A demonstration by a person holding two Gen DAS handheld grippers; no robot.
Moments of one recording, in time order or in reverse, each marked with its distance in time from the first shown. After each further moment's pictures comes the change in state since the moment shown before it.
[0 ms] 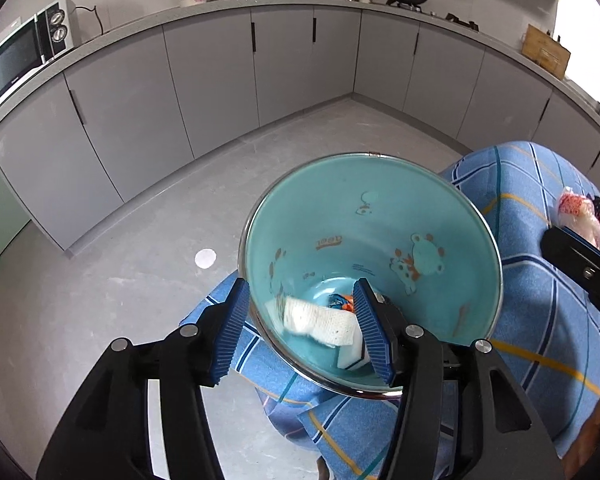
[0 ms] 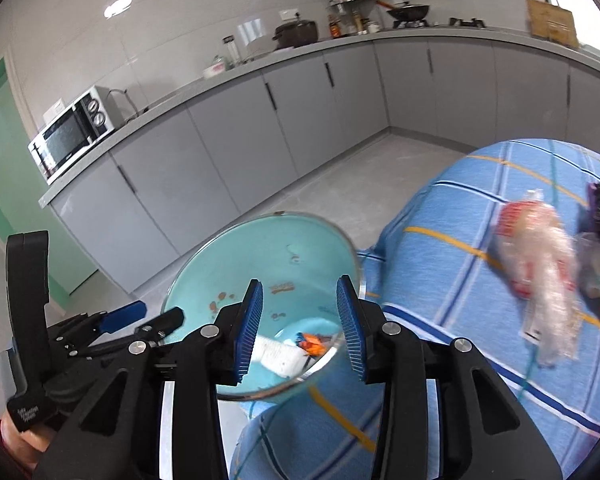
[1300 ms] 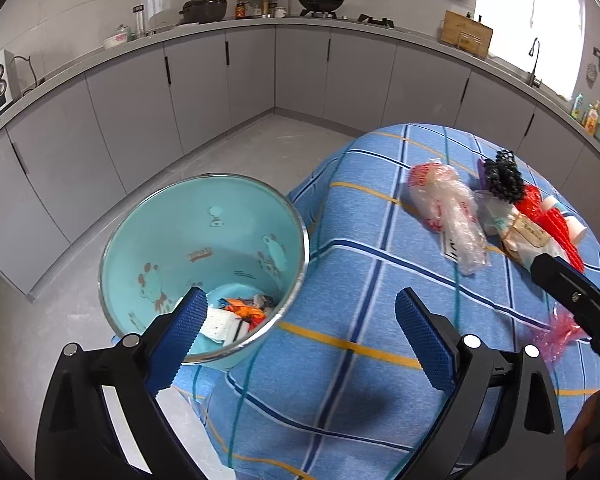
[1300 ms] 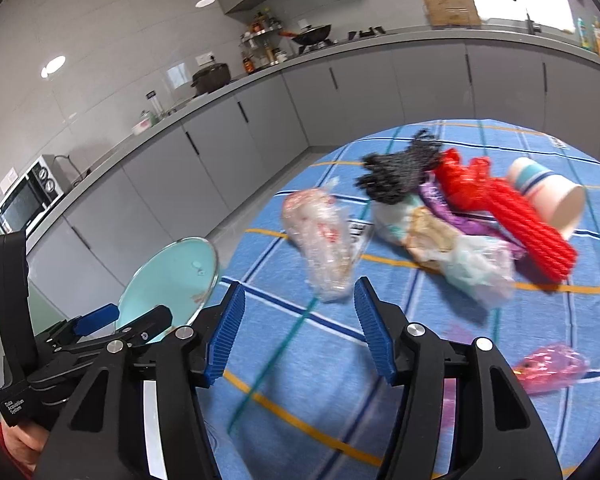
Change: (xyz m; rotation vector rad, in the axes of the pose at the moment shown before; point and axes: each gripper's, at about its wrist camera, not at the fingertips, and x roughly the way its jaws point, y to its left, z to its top) left arm -0.055 -0.136 -0.023 0.165 -0.058 -0.189; right arm -0.127 -0.114 -0.043 0.200 -0.115 -0.183
